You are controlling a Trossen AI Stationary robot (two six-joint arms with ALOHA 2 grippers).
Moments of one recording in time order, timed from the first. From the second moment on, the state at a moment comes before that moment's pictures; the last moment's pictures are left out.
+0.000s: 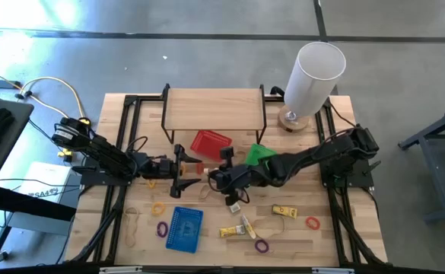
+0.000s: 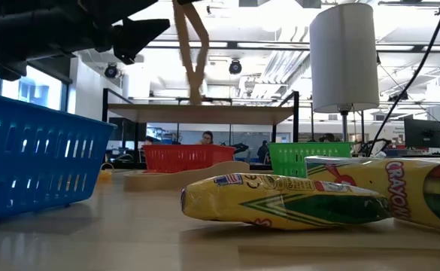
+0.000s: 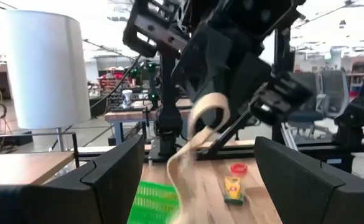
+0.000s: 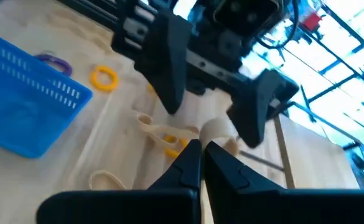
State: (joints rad) left arm -0.27 1.42 0.26 1.46 -0.23 0.09; right arm 0.28 1.75 1.44 -0.19 0.38 -0.35
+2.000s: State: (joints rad) left arm -0.24 1.42 0.28 1.40 -0.23 0.05; right arm 0.15 1.75 1.44 -0.13 0.09 -0.39
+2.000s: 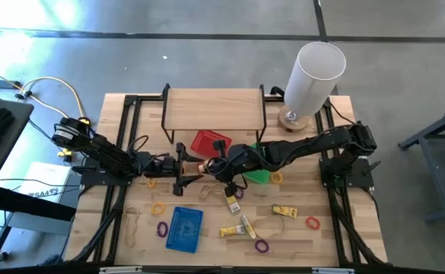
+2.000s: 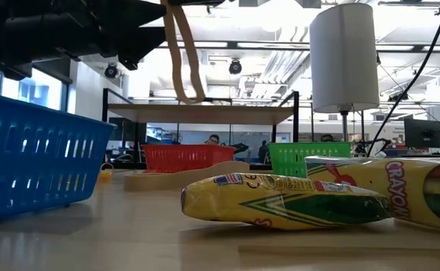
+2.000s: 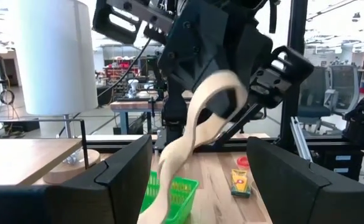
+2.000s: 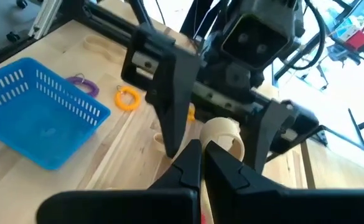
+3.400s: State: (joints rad) left arm -0.23 1.42 0.29 1.35 -0.29 0.06; right arm 0.18 1.75 1.44 -0.24 0.26 -0.31
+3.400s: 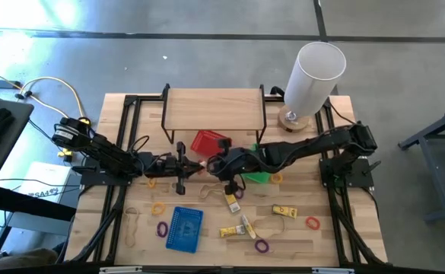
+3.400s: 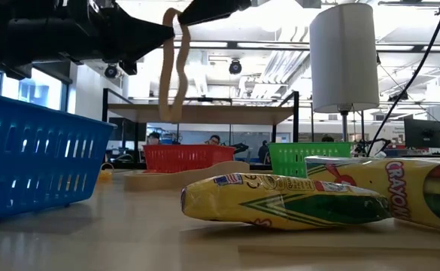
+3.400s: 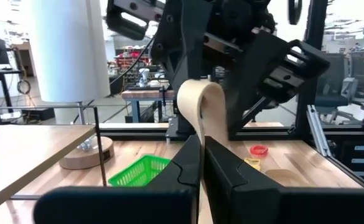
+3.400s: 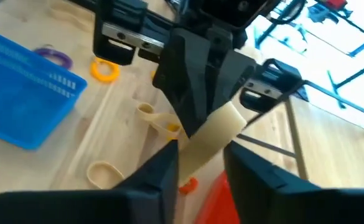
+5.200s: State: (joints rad) left arm -0.57 1.34 1.38 -0.99 -0.40 -0.89; right arm 0.88 1.65 1.44 -1.57 1.13 1.17
